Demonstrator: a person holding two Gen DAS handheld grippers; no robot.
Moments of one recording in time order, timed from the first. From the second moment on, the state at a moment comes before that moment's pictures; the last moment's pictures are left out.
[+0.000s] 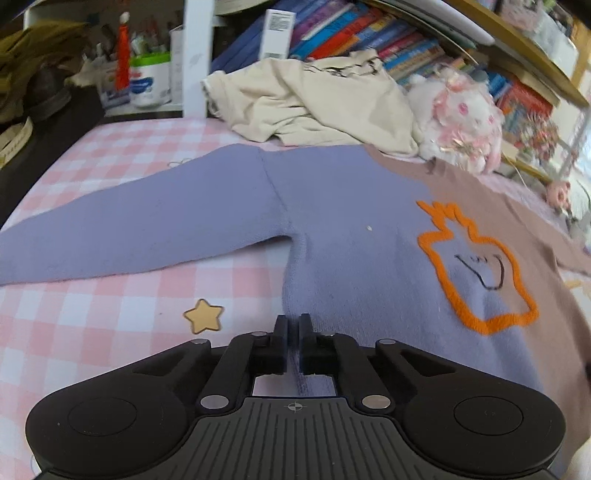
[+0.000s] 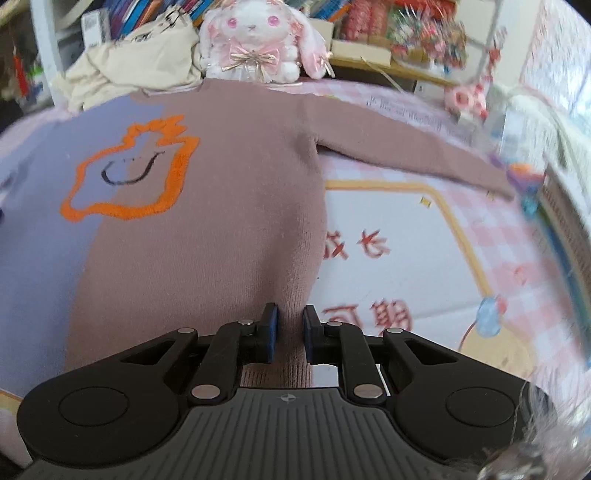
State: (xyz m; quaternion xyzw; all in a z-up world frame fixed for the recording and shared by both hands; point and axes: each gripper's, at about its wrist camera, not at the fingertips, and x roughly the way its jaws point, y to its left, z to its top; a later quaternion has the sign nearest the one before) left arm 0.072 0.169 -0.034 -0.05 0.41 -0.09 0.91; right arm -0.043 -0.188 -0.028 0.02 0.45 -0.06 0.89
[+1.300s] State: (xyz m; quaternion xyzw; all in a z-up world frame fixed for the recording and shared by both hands) left arm 0.062 0.173 -0.035 -0.02 0.40 -0.11 0.91; right arm -0.062 -0.186 -0.025 0.02 0.46 -0.07 0.89
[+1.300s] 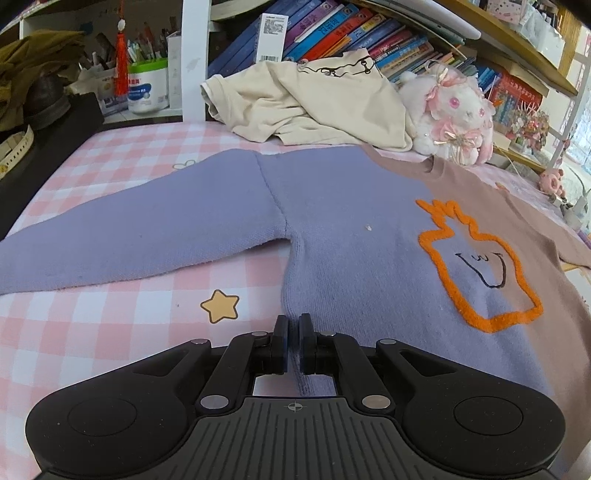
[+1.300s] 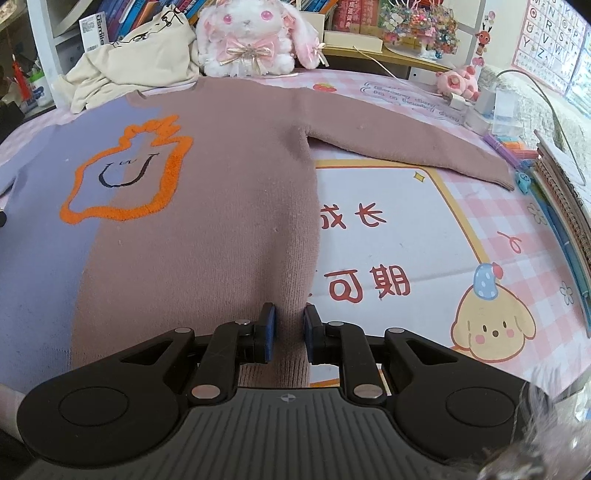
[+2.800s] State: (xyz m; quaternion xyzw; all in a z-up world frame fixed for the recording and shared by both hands) left arm 0.044 0.353 -0.040 -0.18 0.28 0.17 0.93; right arm -0.069 -0.131 0.003 -0.01 0.40 -0.06 0.91
